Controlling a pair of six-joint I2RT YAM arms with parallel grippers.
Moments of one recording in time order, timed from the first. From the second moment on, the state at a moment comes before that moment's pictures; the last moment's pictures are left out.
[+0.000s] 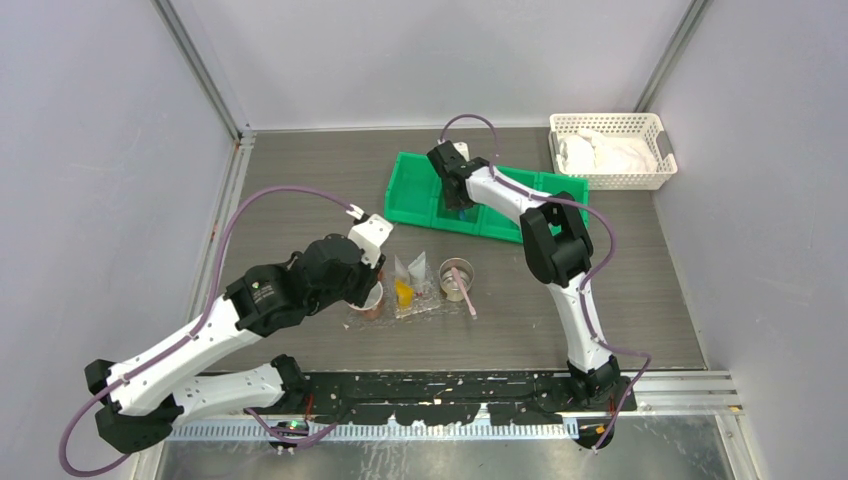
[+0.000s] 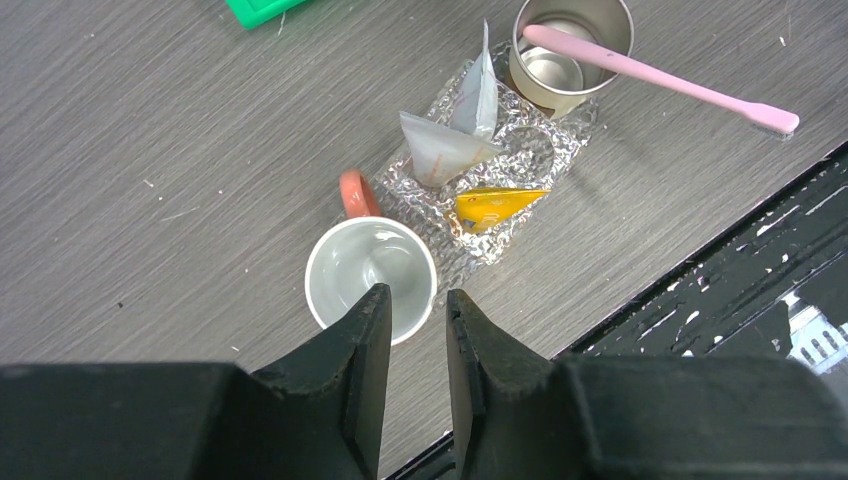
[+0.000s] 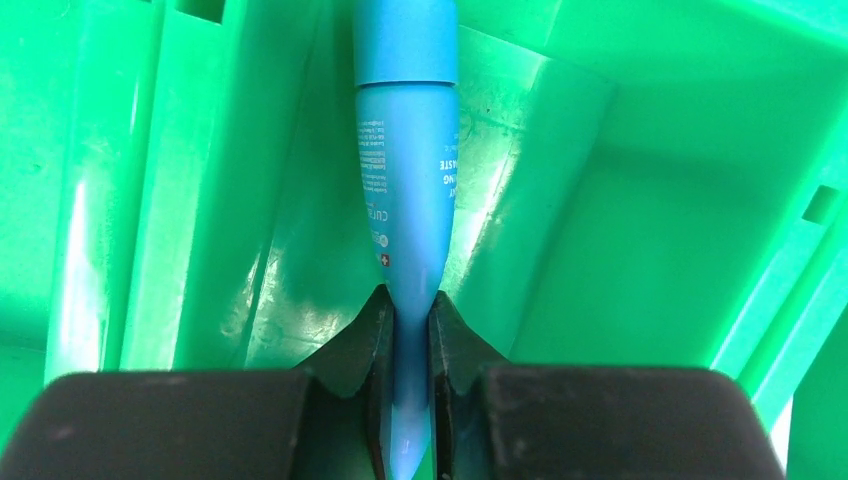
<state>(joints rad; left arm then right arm) -1.00 0.91 1.09 -0.87 -0.31 -0.18 0.57 2.28 1.86 -0.64 0.36 0.35</state>
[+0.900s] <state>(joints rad) -1.00 1.03 1.25 -0.62 -0.23 0.02 0.40 1.68 1.62 -0.39 -0.23 0.91</state>
